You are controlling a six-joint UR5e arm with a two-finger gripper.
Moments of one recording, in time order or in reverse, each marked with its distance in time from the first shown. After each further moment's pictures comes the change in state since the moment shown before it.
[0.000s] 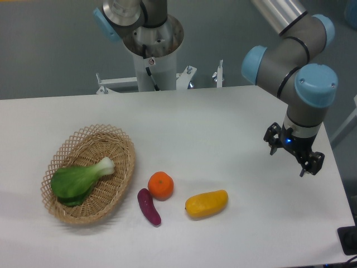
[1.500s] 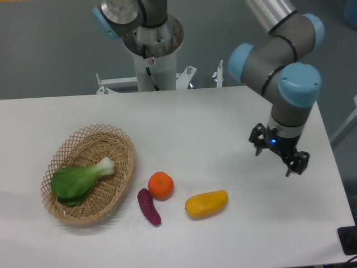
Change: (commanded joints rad) arm -0.121 0.077 -0.084 -0.003 -0.002 -0.221
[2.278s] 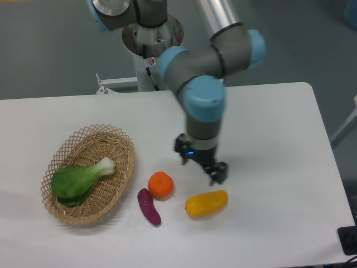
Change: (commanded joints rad) arm -0.330 0.071 -0.120 0.003 -0.005 -0.298
